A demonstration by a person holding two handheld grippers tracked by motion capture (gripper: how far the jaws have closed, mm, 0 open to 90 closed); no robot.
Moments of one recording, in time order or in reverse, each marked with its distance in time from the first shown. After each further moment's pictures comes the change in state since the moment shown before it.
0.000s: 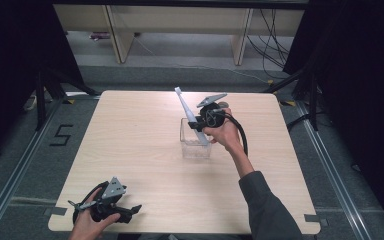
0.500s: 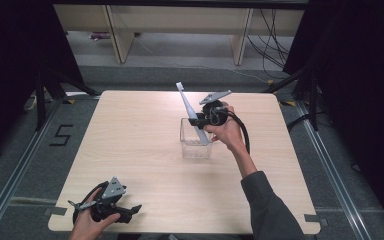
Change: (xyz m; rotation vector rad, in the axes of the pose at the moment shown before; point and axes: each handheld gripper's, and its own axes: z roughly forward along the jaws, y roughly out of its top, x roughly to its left) left arm 0.001 0.000 0.000 0.005 0.008 0.004; right arm -0.001 0.005 -0.015 -0.037 0.015 -0.007
